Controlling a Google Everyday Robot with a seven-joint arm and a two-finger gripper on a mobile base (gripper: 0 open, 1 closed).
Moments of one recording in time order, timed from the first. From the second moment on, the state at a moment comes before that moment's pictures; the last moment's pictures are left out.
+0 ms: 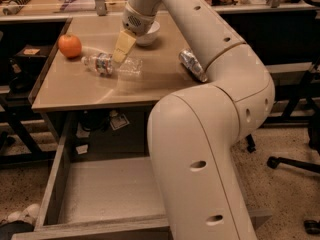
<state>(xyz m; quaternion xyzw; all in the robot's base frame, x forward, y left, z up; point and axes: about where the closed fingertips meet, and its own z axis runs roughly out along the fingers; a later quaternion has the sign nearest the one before) 0.740 0.084 0.875 -0.59 0.78 0.13 0.17</state>
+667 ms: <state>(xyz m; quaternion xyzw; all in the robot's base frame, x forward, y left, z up) 0.739 0.086 0.848 -0.55 0.81 0.14 0.15</state>
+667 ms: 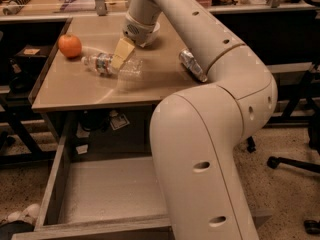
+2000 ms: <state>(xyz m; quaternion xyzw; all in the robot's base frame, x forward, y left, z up) 0.739 0.083 0.820 -0.52 0.82 0.16 0.14</state>
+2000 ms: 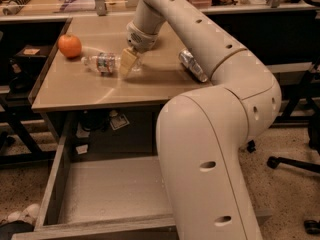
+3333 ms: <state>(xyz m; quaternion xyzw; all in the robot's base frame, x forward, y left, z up) 0.711 0.066 0.843 -0.53 0.82 0.16 0.17</state>
